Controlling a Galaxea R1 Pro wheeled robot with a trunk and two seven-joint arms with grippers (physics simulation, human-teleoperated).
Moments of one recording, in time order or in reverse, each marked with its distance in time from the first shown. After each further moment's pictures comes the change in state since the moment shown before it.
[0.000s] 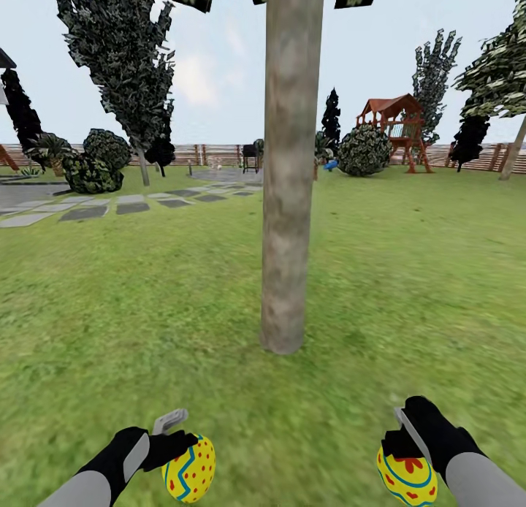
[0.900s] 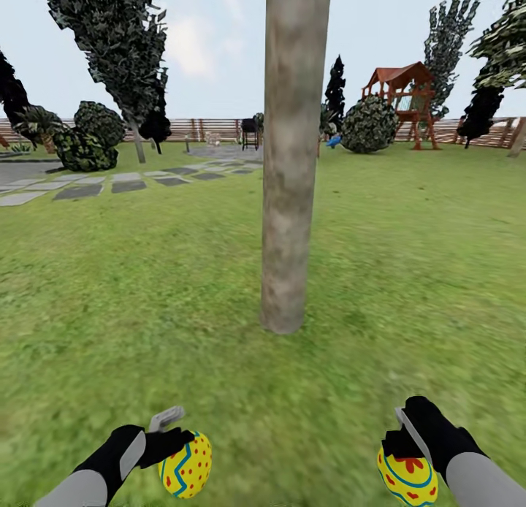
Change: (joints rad) left arm -0.001 0.014 0.003 -0.015 0.001 0.002 -0.003; right arm 0.000 -0.002 0.000 0.000 0.000 0.001 0.000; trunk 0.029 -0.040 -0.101
